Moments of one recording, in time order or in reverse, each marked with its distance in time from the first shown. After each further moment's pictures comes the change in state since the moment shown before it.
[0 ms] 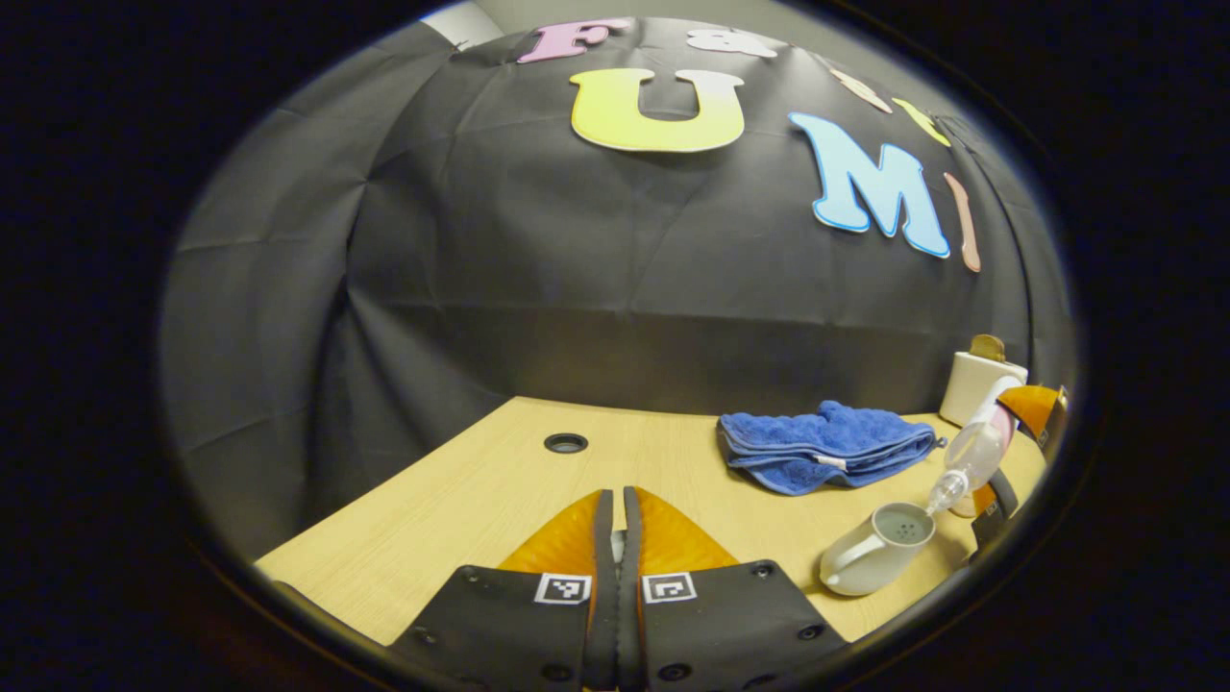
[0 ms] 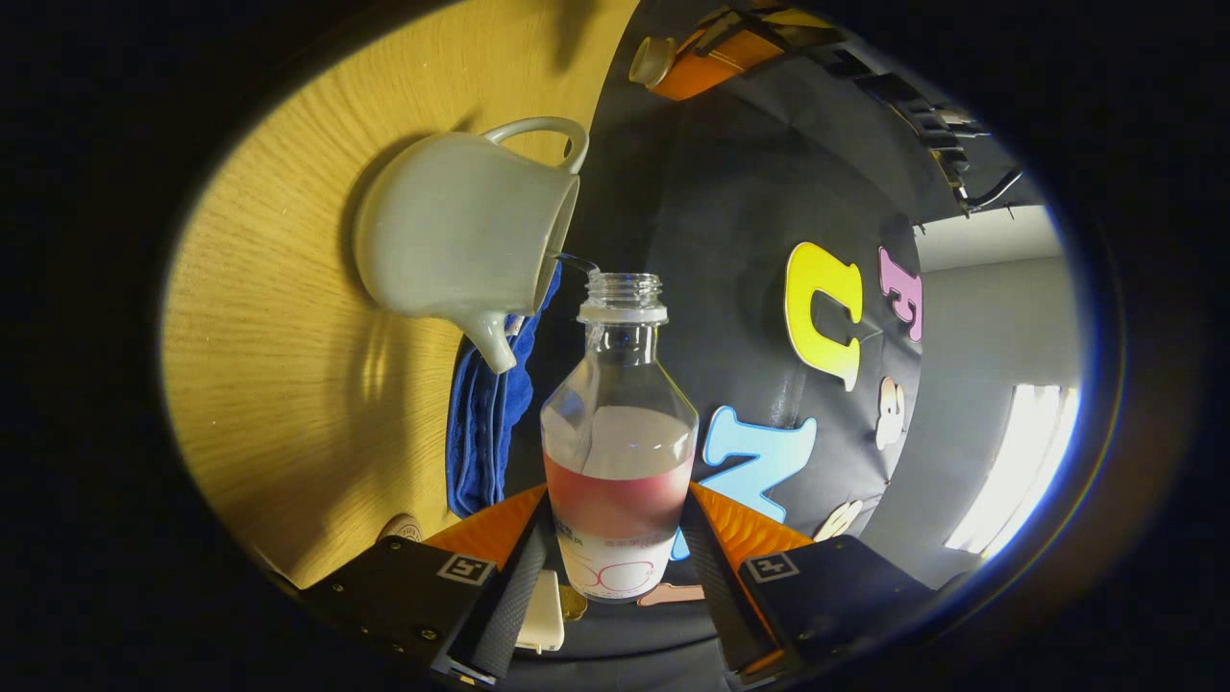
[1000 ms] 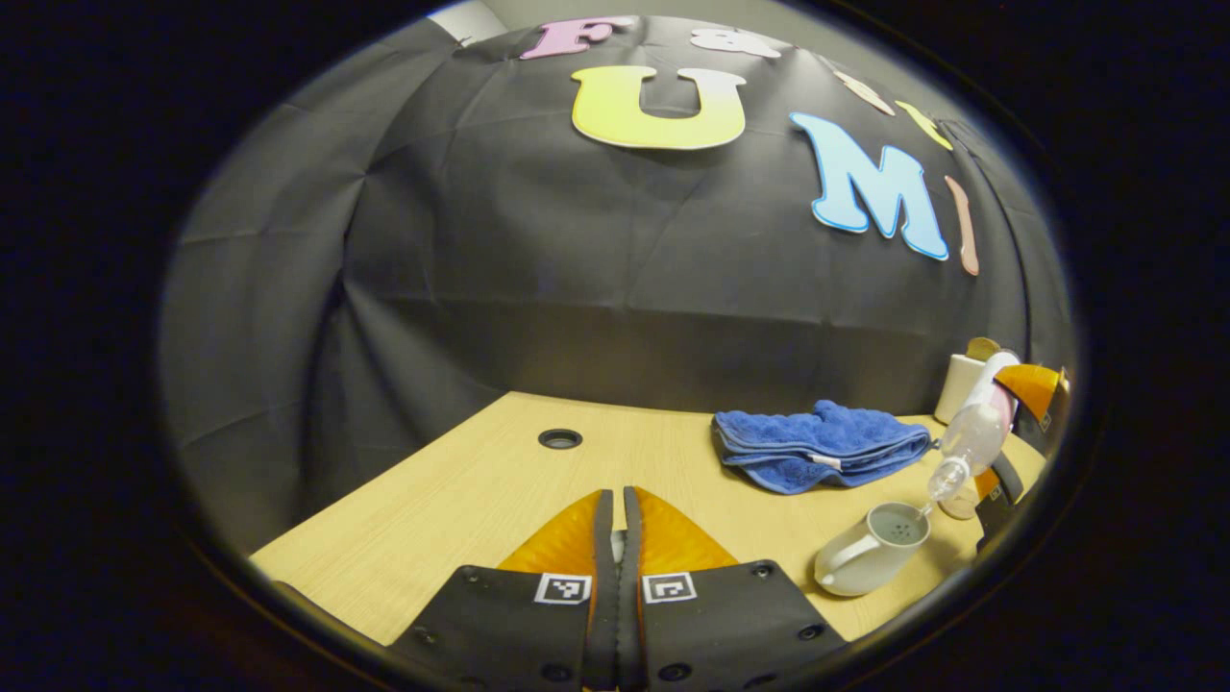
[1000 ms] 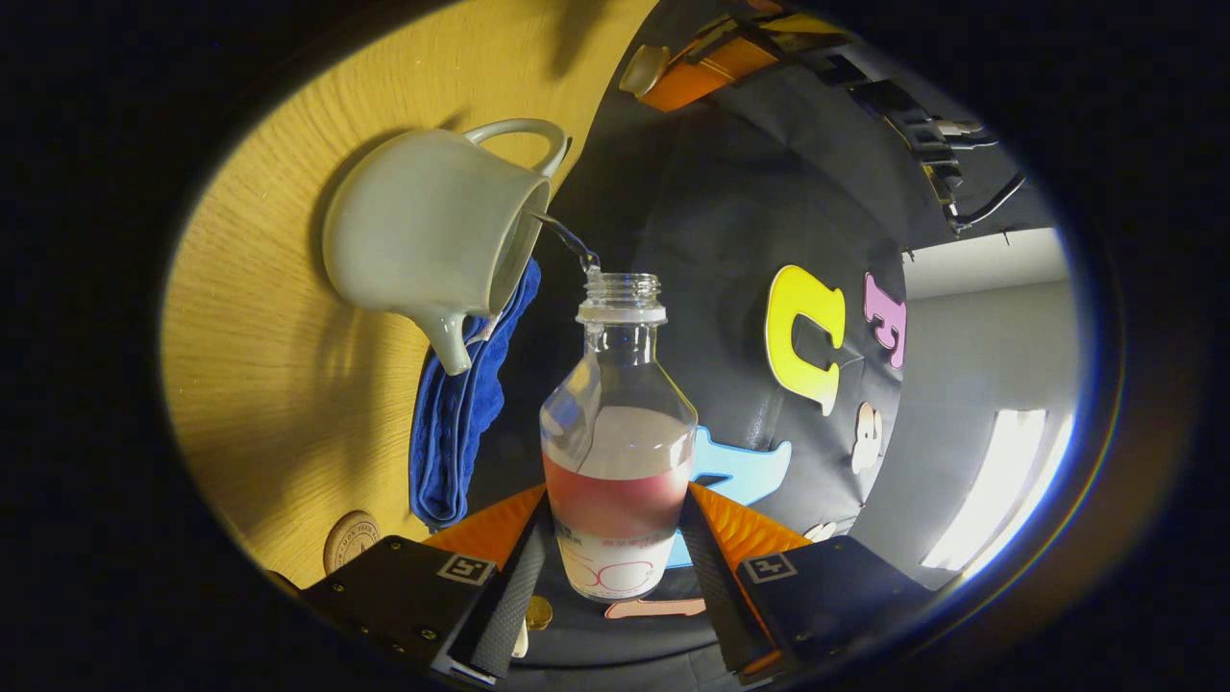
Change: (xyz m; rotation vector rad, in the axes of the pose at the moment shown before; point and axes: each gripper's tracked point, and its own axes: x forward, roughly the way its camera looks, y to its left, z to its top) left arm 0.000 -0.001 -0.001 -0.013 0.011 -0.016; right arm 0.010 -0.021 0.004 -0.059 -0.055 -0.059
